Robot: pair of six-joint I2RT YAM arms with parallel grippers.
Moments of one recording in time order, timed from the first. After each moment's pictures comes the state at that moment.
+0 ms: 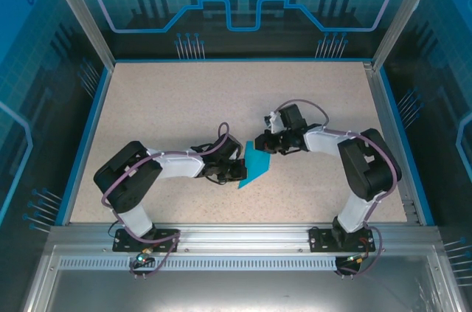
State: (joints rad) left arm -0.74 1.71 0.79 -0.12 0.30 -0.84; right arm 0.43 1.76 0.90 -0.12 -0.63 0.56
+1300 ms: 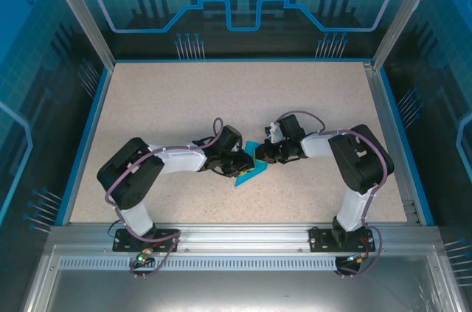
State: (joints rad) left arm -0.72 1.75 0.87 -0.08 0.38 -1.16; right arm 0.43 1.83 0.82 -0.02 -0.64 0.61
